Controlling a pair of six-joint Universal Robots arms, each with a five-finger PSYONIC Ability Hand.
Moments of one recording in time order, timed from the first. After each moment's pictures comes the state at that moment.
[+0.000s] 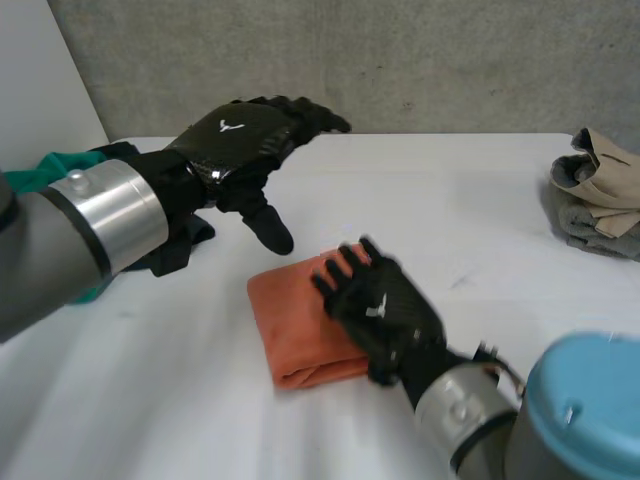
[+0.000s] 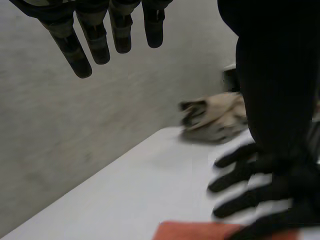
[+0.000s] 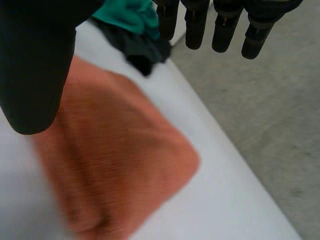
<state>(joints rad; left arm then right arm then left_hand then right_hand) 4.28 -1.72 -1.33 2.94 -1.00 3.22 2.31 -1.36 1.92 -0.39 1.49 2.60 0.19 0.20 0.21 0.20 0.05 0.22 0.21 0.21 0.21 0.05</state>
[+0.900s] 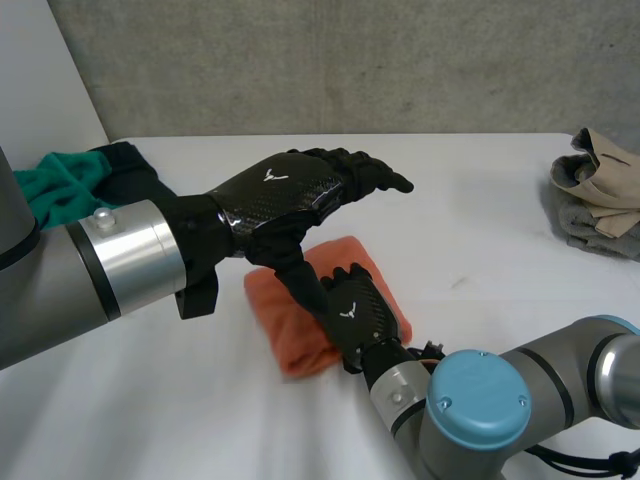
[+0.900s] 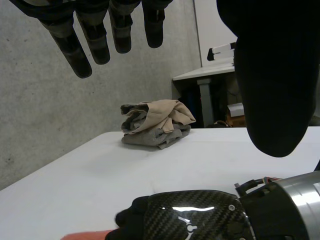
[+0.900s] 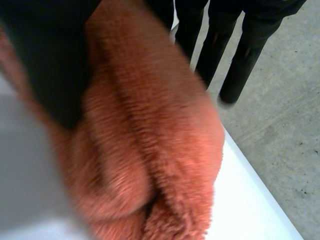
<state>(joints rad) 4.25 -1.74 -1.39 2.93 -0.82 3.20 2.33 -0.93 1.76 -0.73 1.55 2.55 0.19 0.20 0.21 0.20 0.05 0.62 0.62 0.62 0.60 0.39</state>
